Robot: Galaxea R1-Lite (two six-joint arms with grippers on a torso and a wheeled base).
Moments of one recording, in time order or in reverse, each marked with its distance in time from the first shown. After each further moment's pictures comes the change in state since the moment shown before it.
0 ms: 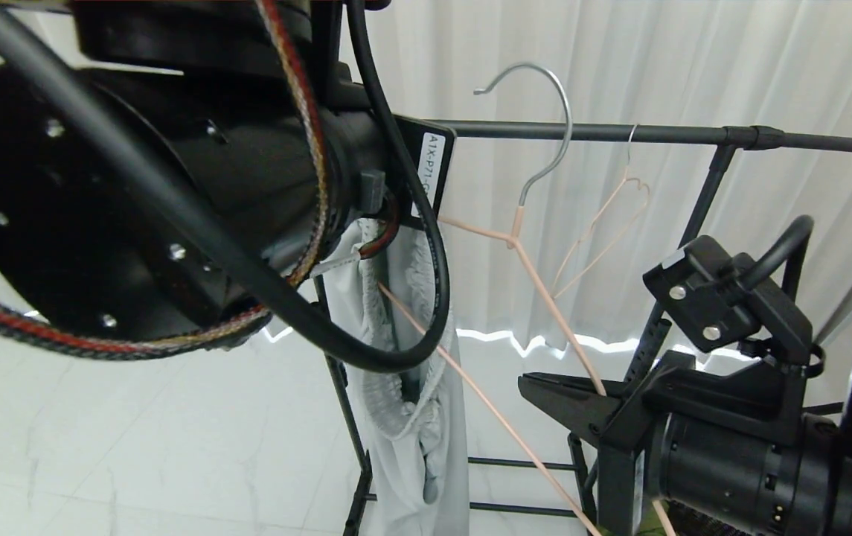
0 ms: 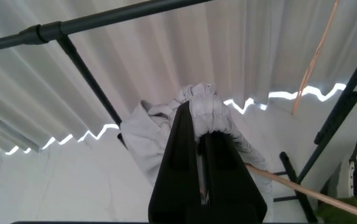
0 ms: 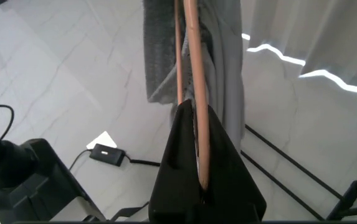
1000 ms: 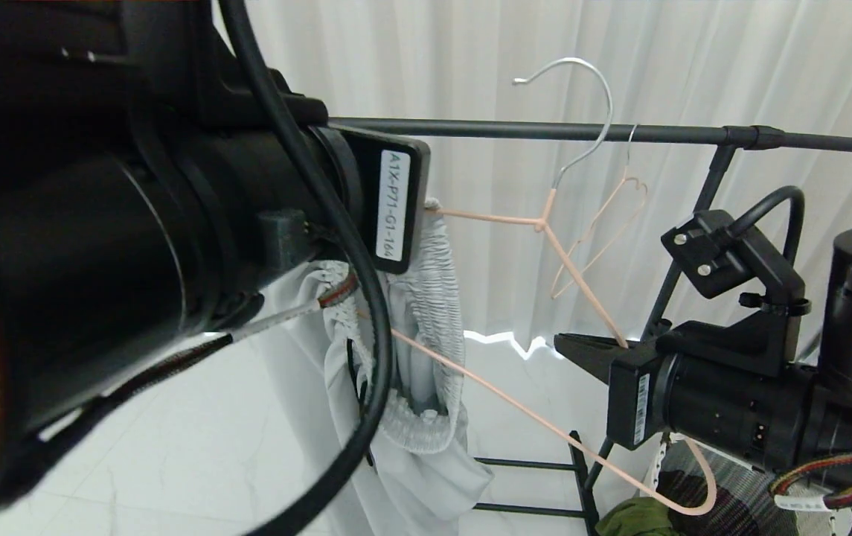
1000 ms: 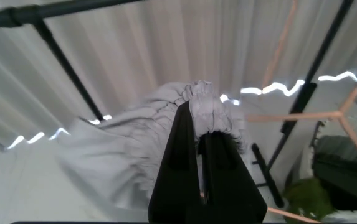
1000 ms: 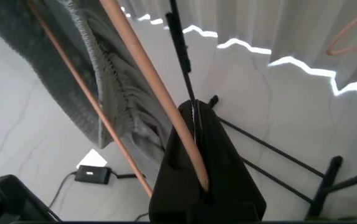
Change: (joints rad) left arm -0.102 -0.110 0.107 0.040 -0.001 -0.111; right arm -0.134 0.002 -0.023 0.025 -0.024 0.050
